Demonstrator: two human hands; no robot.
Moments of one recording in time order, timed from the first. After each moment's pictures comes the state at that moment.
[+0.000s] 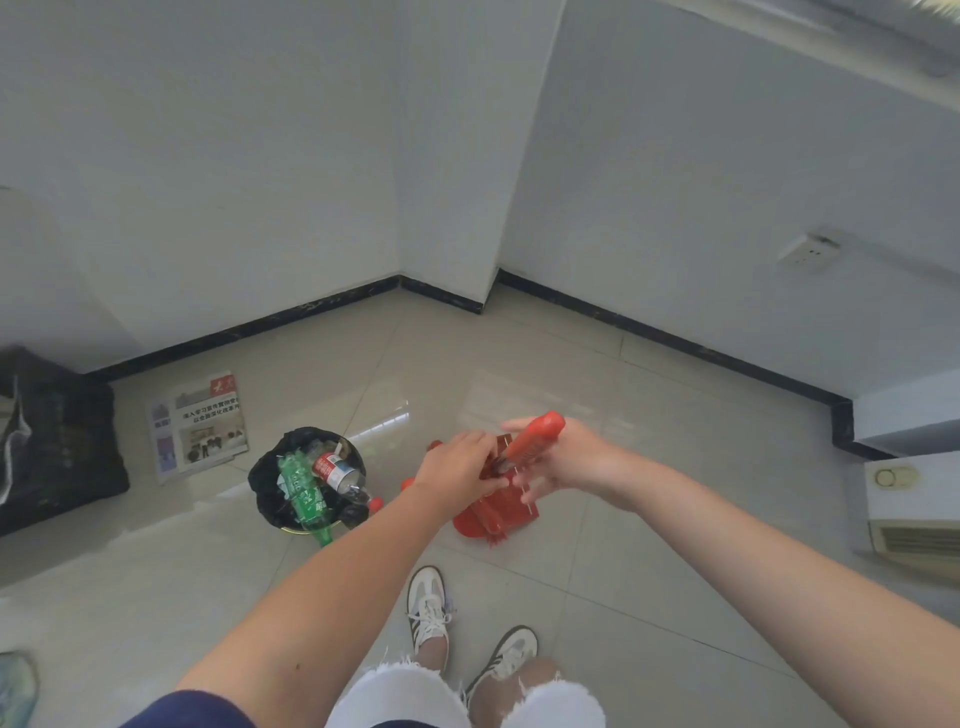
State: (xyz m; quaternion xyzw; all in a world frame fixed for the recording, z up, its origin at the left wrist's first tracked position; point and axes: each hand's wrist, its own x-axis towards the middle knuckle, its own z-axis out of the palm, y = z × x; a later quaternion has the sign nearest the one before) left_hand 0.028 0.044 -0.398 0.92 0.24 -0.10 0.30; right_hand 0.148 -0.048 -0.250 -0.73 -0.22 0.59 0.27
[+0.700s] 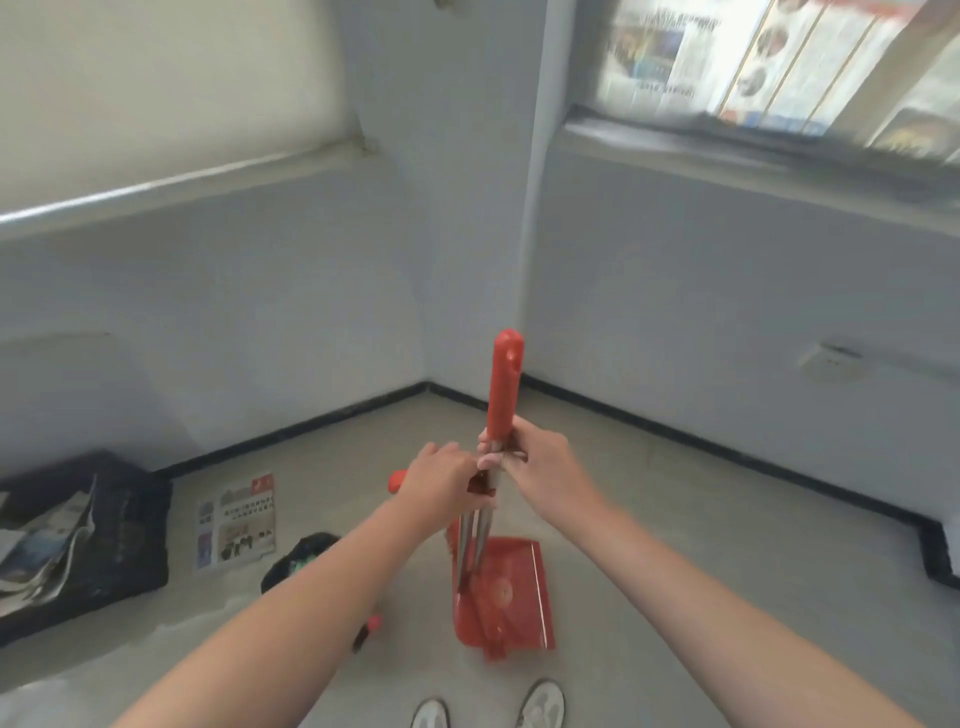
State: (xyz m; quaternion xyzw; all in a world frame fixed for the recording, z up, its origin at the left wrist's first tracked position) left_hand 0.130 0.105 -0.289 0.95 0.25 0.00 0.17; right_hand 0.257 0.001 -0.221 -0.74 -0.43 0.34 0.39
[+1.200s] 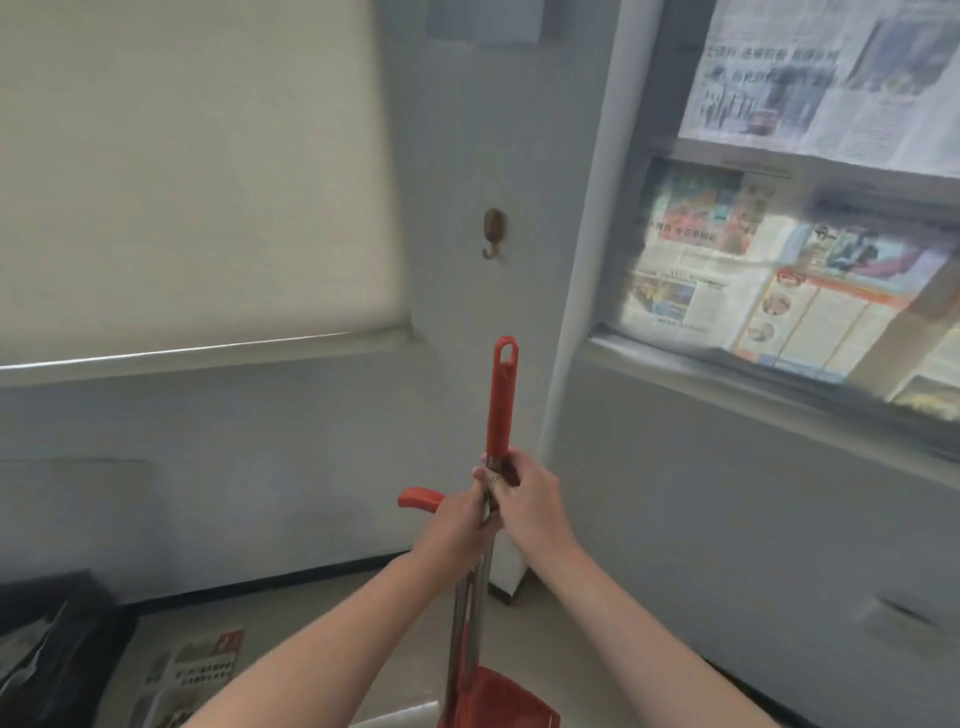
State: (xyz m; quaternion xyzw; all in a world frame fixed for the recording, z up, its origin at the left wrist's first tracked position) left_hand 0.257 0.215 -0.180 0.85 0.36 0.20 0.33; right_hand 0.354 0.157 -0.134 -0.71 -0.46 0.23 0.49
